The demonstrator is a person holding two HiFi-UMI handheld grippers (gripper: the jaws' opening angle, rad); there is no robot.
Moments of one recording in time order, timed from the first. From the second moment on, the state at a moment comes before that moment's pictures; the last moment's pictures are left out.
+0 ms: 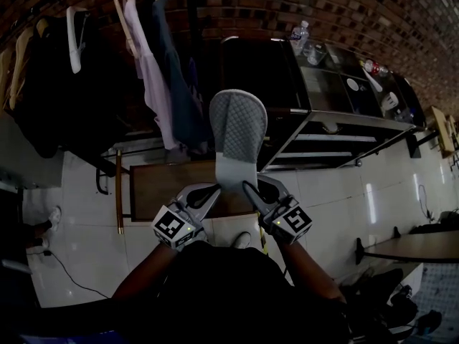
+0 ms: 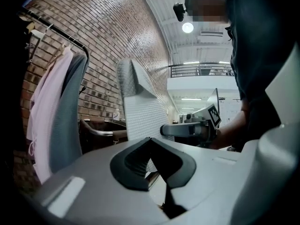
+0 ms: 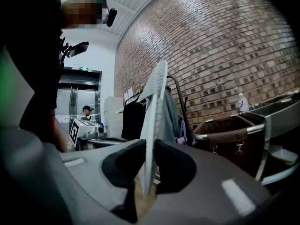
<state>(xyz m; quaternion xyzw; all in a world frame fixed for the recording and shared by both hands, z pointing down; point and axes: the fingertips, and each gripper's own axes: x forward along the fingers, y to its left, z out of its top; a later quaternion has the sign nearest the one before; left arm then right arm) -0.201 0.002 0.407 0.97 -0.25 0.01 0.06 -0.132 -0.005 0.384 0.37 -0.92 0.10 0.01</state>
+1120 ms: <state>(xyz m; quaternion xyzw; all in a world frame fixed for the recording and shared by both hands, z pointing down) -0.051 0.051 0.437 1.00 -0.03 0.04 0.07 0.048 0.077 0.419 0.59 -0.79 0.13 -0.01</state>
